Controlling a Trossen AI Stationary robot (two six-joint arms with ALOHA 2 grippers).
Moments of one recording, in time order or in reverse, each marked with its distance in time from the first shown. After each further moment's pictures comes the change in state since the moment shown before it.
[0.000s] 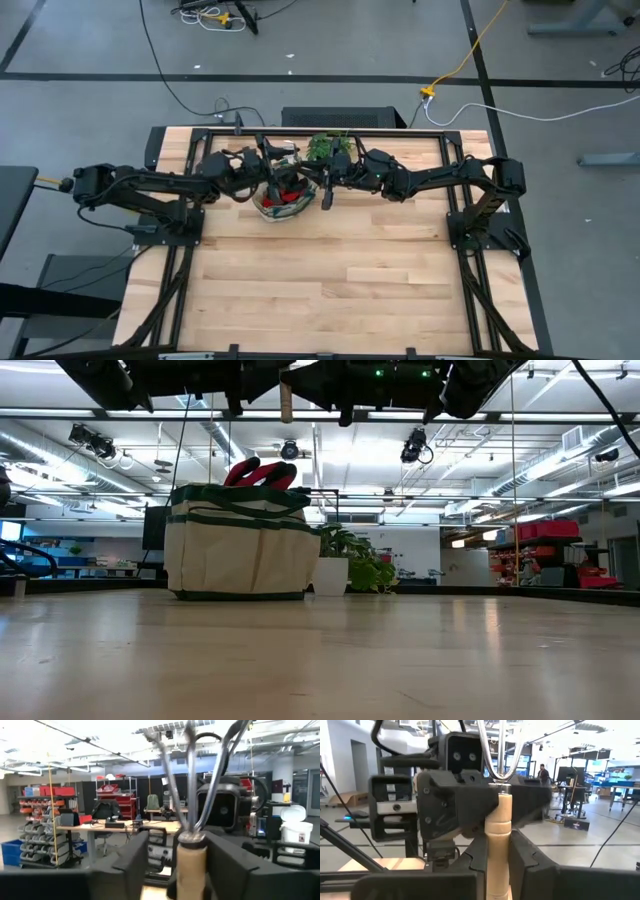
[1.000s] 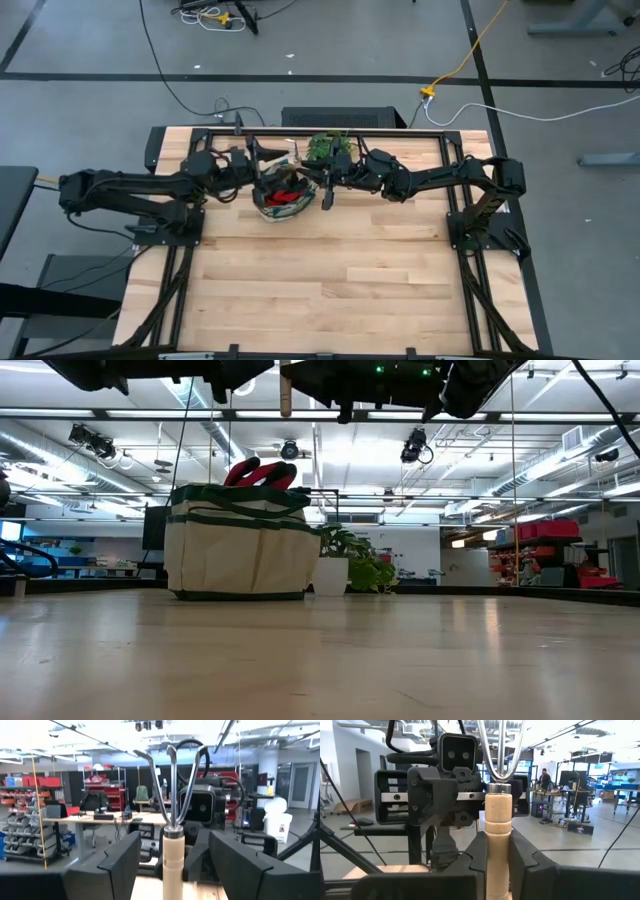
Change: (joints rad) left arm -0.013 -0.190 0.000 -0.251 0.046 -0.025; right arm 0.001 0.000 0.001 0.029 -0.008 0.019
